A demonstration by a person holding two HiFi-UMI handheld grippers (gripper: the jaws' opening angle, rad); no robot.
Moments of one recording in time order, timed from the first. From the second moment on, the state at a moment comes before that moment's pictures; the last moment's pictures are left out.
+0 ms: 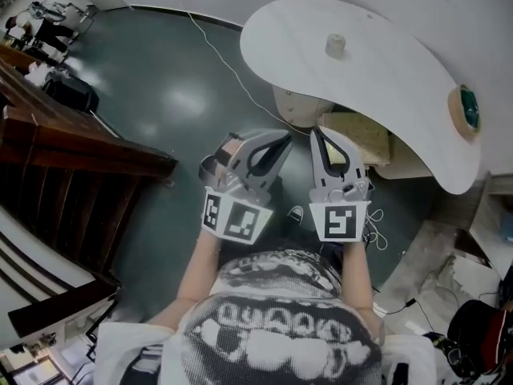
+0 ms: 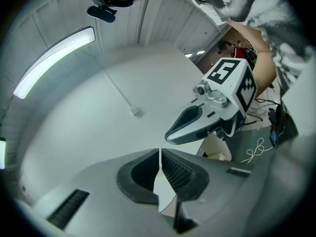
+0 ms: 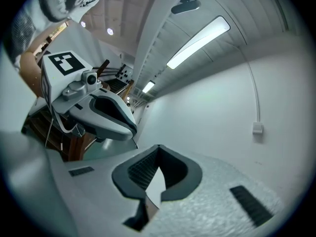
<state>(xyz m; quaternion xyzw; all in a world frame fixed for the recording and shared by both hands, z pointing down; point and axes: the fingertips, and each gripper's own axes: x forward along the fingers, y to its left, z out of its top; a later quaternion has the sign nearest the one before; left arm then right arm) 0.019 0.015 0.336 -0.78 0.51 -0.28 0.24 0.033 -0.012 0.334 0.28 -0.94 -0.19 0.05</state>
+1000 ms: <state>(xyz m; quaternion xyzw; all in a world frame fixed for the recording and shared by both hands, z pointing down) -0.067 -0.204 0.367 -0.86 0.36 -0.25 0.27 -0.032 -0.228 0.392 0.43 -0.86 -0.19 0.21</state>
